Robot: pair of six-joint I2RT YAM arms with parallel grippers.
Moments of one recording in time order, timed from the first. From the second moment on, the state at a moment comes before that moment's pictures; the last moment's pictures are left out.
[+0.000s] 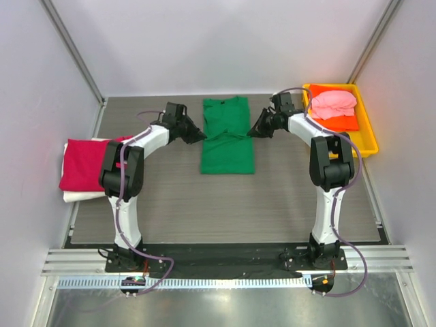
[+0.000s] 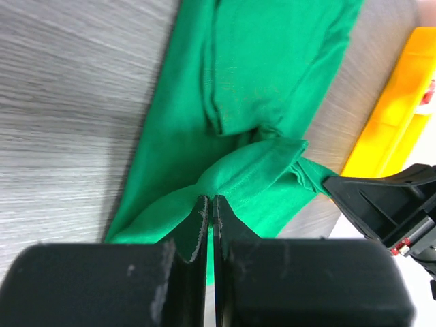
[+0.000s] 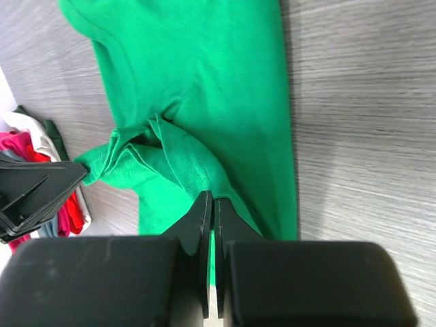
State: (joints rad) left arm -0.30 2.03 1.45 -0.20 0.29 -0.99; right arm 0.19 2.11 1.61 -0.39 -0.44 0.65
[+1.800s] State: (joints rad) left arm -0.39 1.77 0.96 -0.14 0.26 -0.92; right arm 0.27 1.80 0.95 -0.15 -0.40 0.68
